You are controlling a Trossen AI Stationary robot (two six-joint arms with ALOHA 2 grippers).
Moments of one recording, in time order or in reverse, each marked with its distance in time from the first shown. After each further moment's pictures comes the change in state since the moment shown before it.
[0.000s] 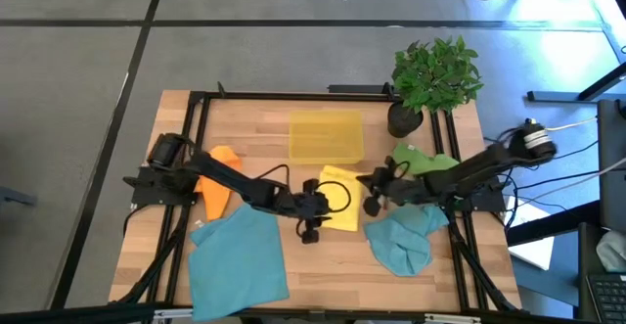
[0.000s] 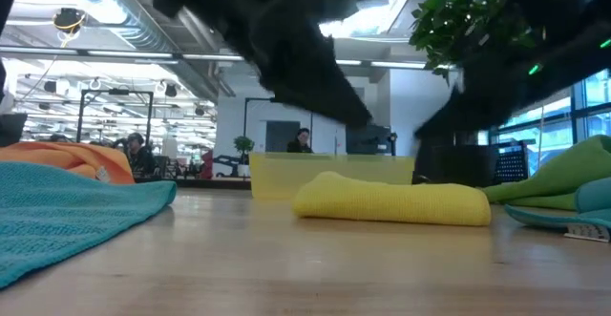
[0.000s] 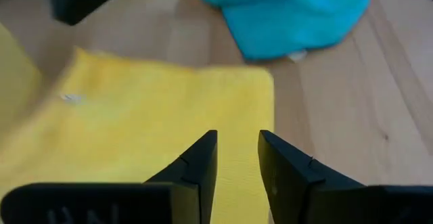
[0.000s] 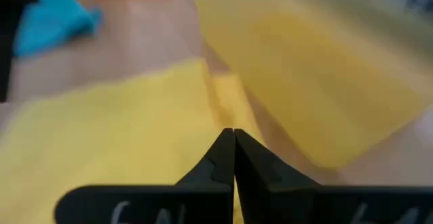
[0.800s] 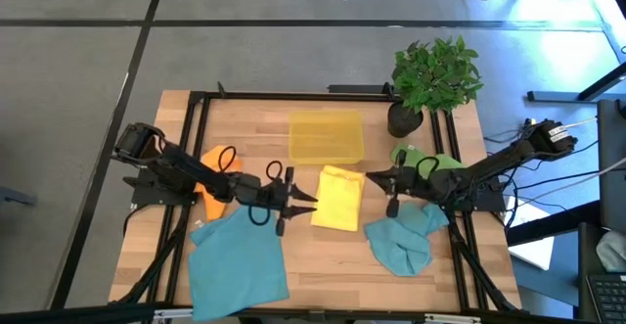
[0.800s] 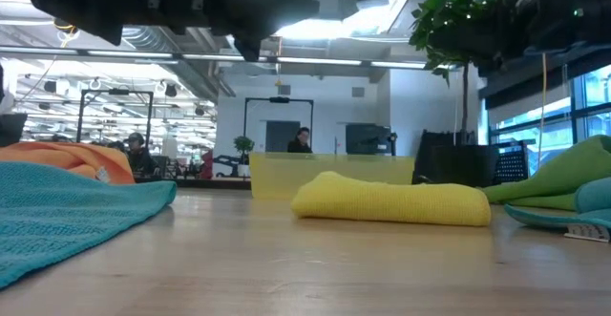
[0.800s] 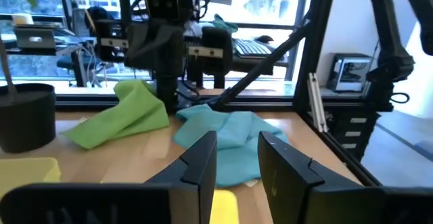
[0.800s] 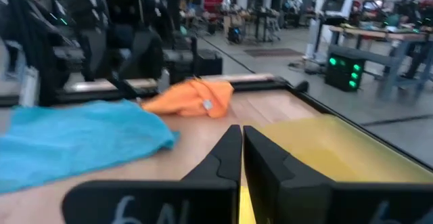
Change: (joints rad) left arm -0.003 -0.254 -0.502 0.897 0.094 0.105; right arm 0.066 -0.275 -0.150 0.439 -0.072 -0.361
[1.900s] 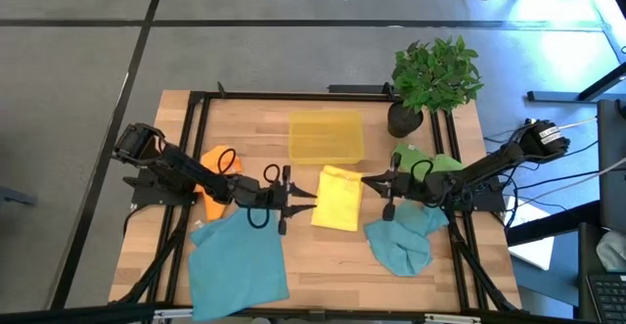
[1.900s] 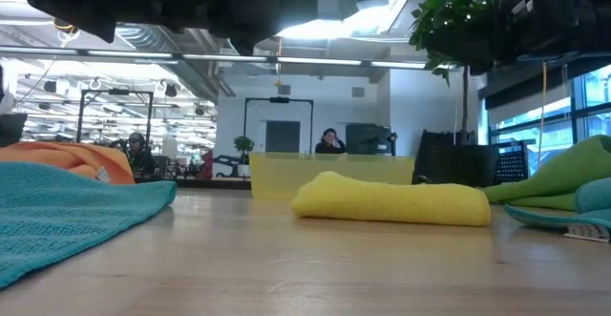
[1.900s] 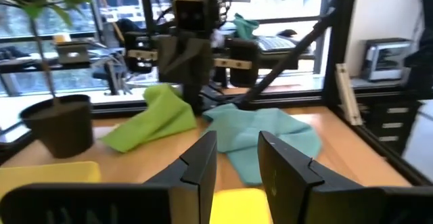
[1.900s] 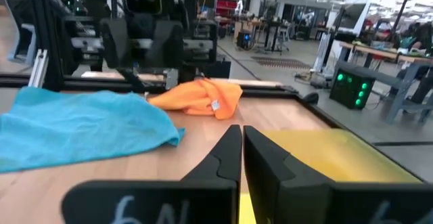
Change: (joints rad) left arm -0.011 0.000 0.000 0.001 -0.120 0.103; right arm -0.005 0.142 0.000 0.158 -0.040 -0.112
